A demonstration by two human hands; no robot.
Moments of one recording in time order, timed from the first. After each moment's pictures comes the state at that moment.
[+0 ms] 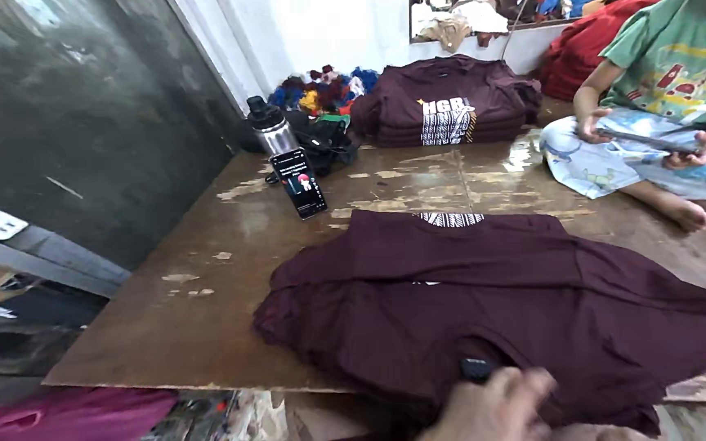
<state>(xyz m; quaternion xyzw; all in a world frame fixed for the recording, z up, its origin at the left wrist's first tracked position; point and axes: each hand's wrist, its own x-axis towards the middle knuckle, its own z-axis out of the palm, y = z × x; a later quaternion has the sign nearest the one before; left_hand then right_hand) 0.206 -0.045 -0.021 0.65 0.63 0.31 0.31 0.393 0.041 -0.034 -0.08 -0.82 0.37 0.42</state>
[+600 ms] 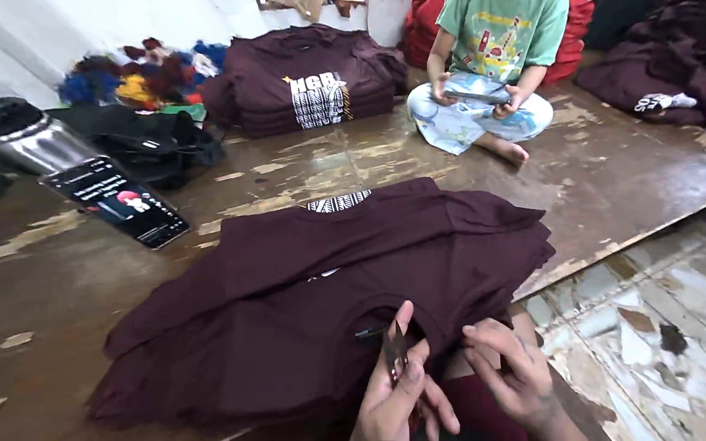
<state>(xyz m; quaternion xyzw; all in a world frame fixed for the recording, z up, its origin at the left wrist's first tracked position) 0.223 -0.047 -0.057 0.36 0.32 0.59 0.65 0.399 0.054 -0.087 -0.21 -0.79 0.20 0.54</state>
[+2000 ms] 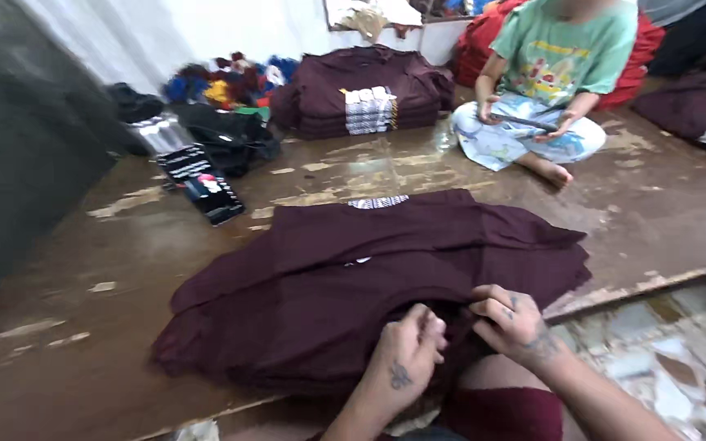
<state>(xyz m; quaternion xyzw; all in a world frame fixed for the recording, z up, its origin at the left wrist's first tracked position) 0.204 -0.011 -0.026 0.54 0.62 0.41 0.39 0.378 0.119 -0.063 -0.12 -0.89 0.02 0.45</state>
